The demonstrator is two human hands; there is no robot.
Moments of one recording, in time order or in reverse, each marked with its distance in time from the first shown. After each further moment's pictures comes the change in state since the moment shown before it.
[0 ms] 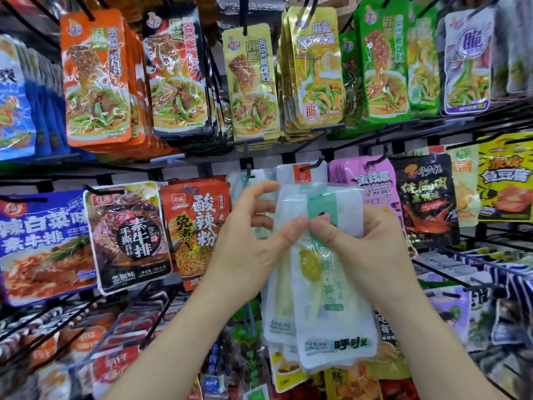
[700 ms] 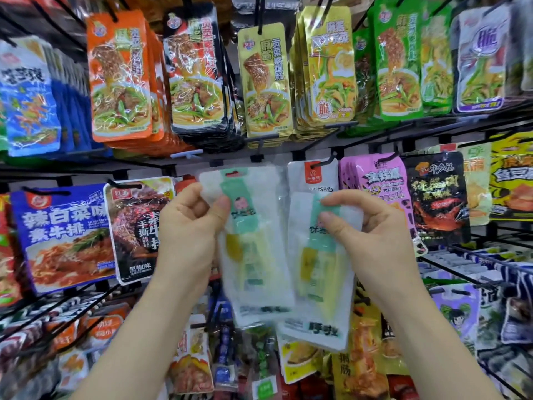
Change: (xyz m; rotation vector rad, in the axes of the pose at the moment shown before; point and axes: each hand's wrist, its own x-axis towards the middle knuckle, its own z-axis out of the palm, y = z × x) left_hand -0.001 -0.007 -0.046 -0.428 0.342 -0.041; right_hand 0.000 0.005 0.009 -0.064 0.051 -0.066
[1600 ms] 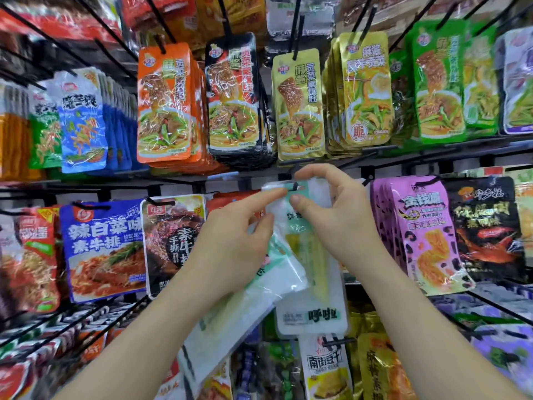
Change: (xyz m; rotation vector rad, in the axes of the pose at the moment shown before) left_hand 0.014 0.029 -0.004 0.923 -0.326 0.149; right_hand 0.062 -0.003 0.064 -0.171 -0.165 -0.260
